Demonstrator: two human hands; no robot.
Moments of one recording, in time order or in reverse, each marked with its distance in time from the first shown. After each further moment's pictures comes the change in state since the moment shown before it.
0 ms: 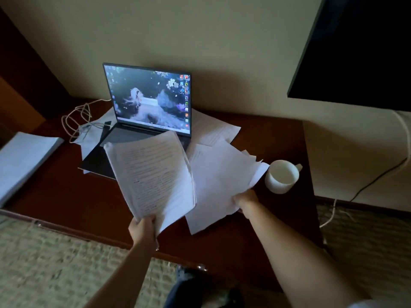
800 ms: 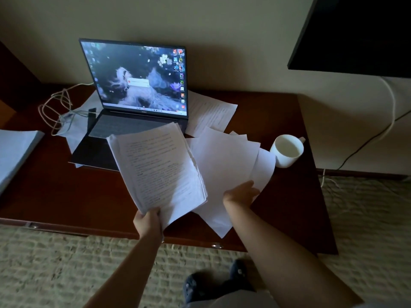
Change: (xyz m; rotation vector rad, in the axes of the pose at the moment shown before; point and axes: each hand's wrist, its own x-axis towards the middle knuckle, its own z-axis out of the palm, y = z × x) left_hand 0.016 -0.006 -0.024 0.009 -0.112 -0.002; right_hand -0.058 0.021 0.066 -0.069 0.321 0.115
